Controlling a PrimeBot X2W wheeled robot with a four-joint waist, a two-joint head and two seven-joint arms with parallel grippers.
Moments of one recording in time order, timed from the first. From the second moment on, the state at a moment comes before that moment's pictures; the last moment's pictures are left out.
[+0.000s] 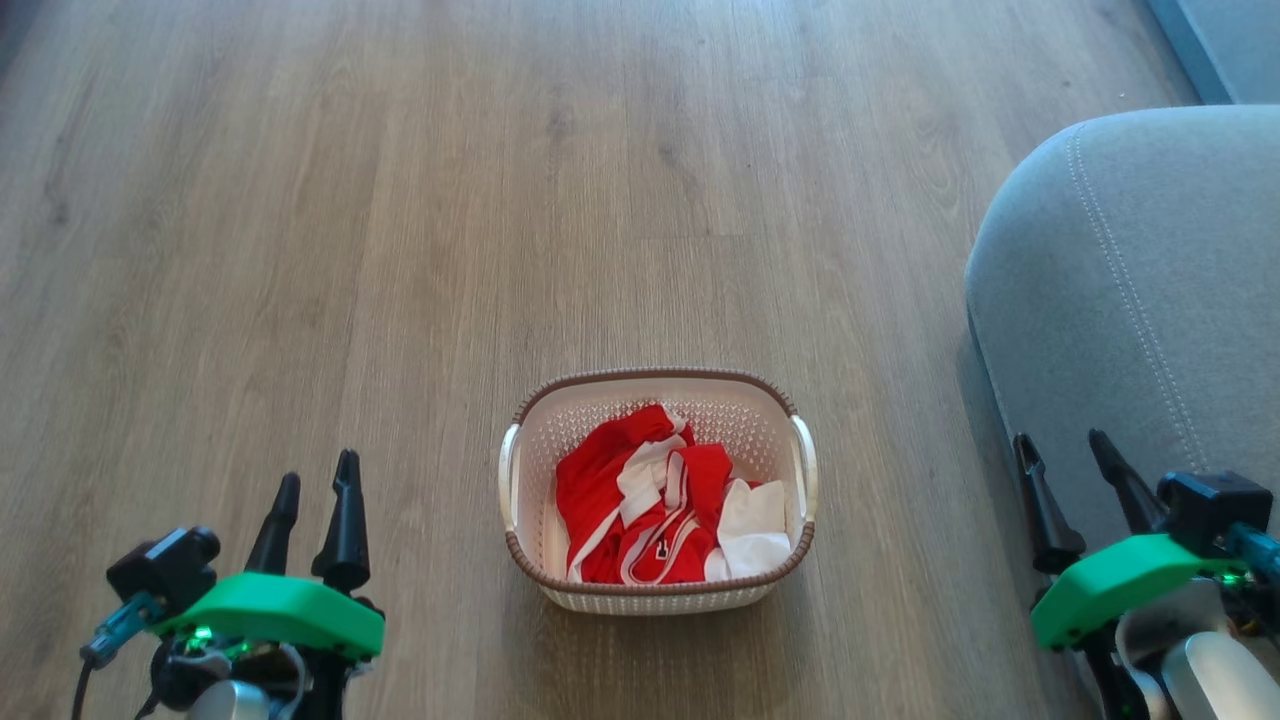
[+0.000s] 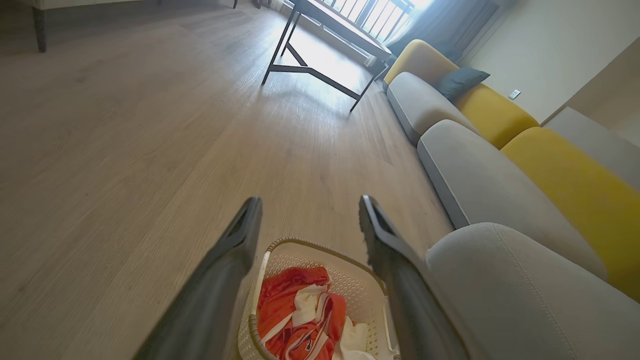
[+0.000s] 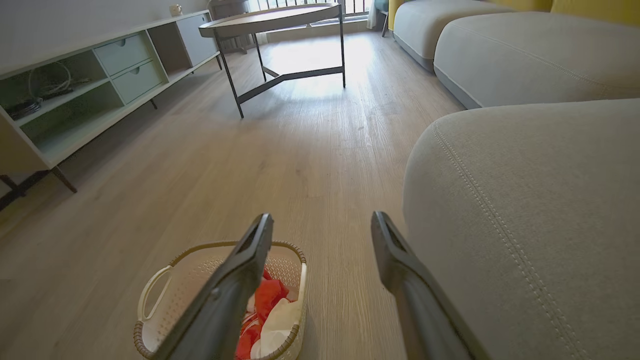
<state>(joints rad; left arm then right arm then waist) -0.02 0.05 -0.02 0.29 -0.60 -0.12 -0.17 -0.04 -0.28 0.16 0.20 0.48 0.12 -0.17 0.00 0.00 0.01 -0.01</state>
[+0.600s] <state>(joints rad) -0.02 0.06 -0.03 0.29 -0.41 -0.12 -0.22 -0.04 -0.32 0.19 0.18 0.31 0.12 -0.22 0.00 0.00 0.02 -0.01</state>
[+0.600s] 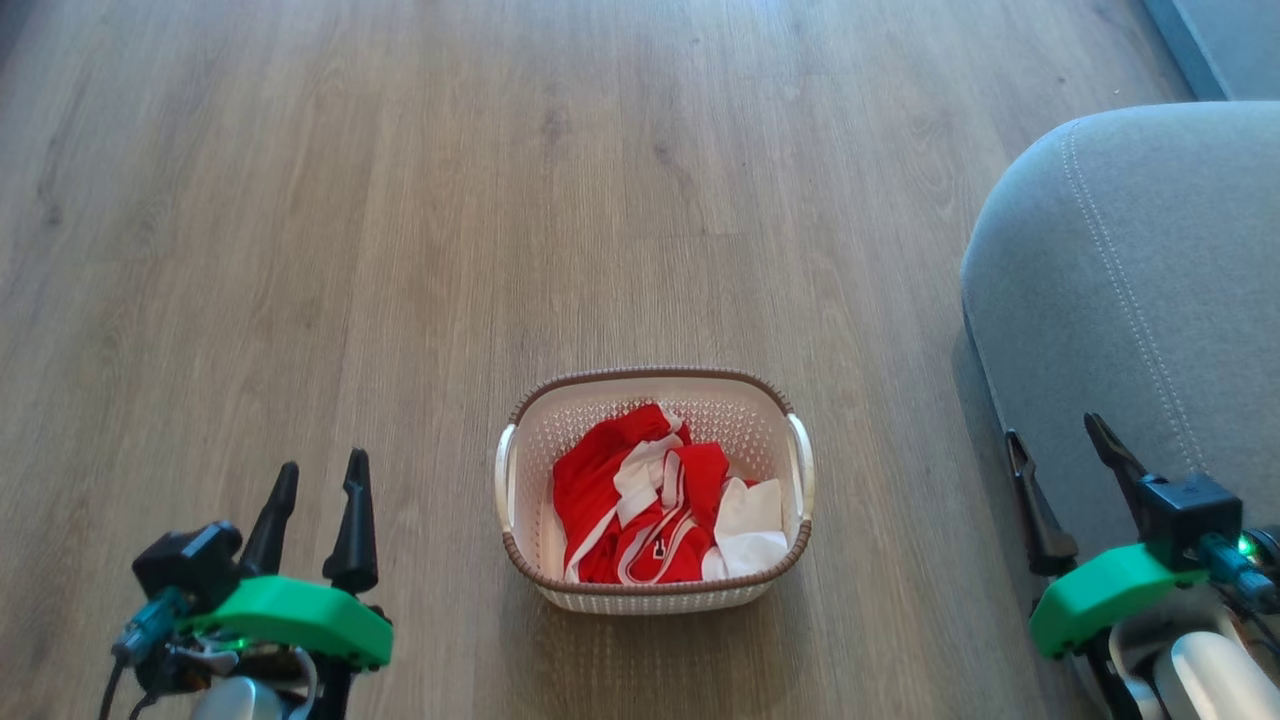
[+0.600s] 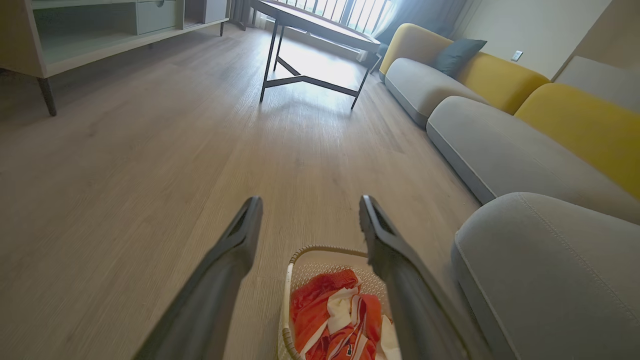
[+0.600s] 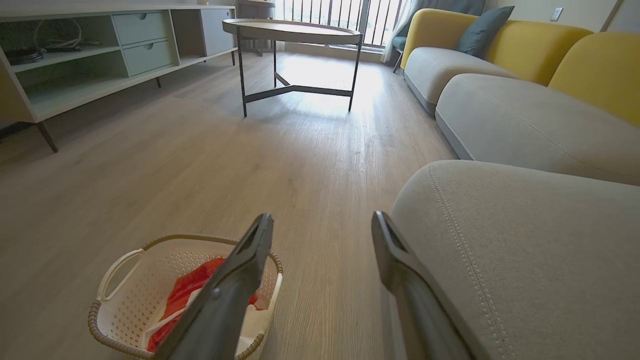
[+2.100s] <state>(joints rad) -0.11 0.09 -0.07 0.27 -0.30 -0.12 -0.25 -0.06 -0.28 0.12 0.12 0.23 0.12 -0.25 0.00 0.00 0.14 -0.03</state>
